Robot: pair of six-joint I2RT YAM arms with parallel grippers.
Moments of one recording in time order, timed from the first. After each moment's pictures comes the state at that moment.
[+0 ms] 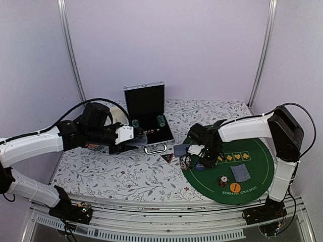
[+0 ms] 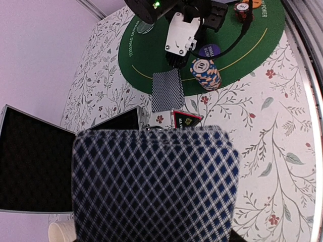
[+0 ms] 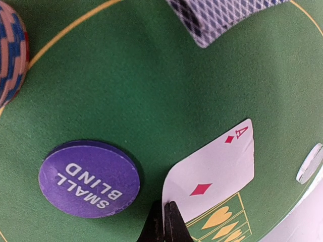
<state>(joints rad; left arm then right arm) -0.75 1.22 0.89 -0.31 0.22 0.82 0.79 1.90 1.20 -0.79 0.32 -0.33</state>
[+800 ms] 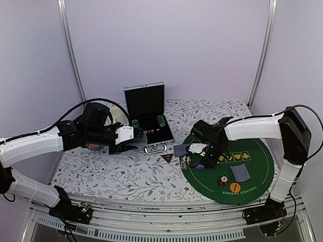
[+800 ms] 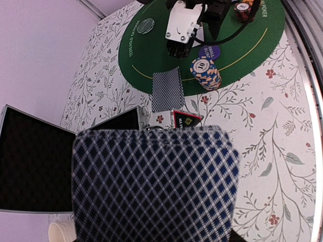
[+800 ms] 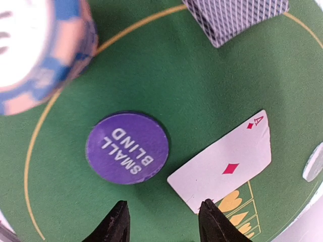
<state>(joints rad) -0.75 1.22 0.89 -0.31 0.22 0.82 0.80 1.83 1.18 -0.82 0.24 -0.34</state>
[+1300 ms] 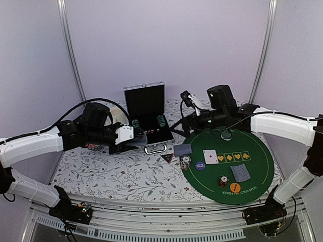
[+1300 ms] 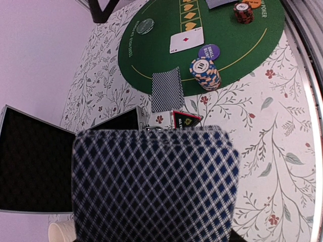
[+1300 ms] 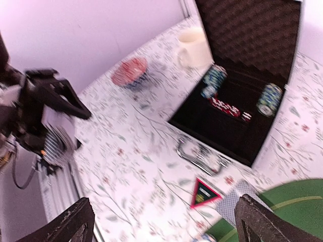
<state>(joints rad) -0.75 1.22 0.89 -0.31 0.22 0.82 0.75 1.52 1.21 -0.28 -0.33 0.11</state>
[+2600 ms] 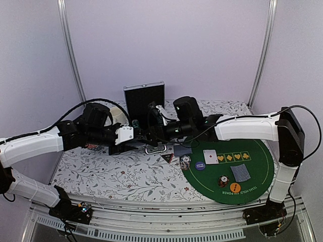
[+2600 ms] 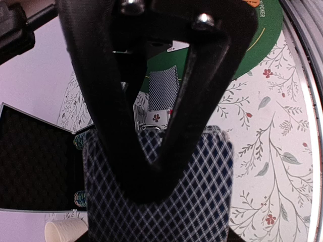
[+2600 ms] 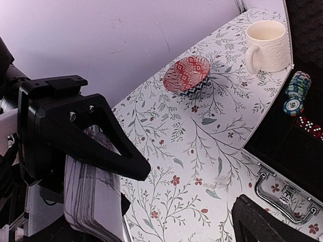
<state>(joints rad) -0.75 1.22 0.89 -0.32 0.23 0.82 0.92 1.87 1.36 0.08 -0.42 0.37</state>
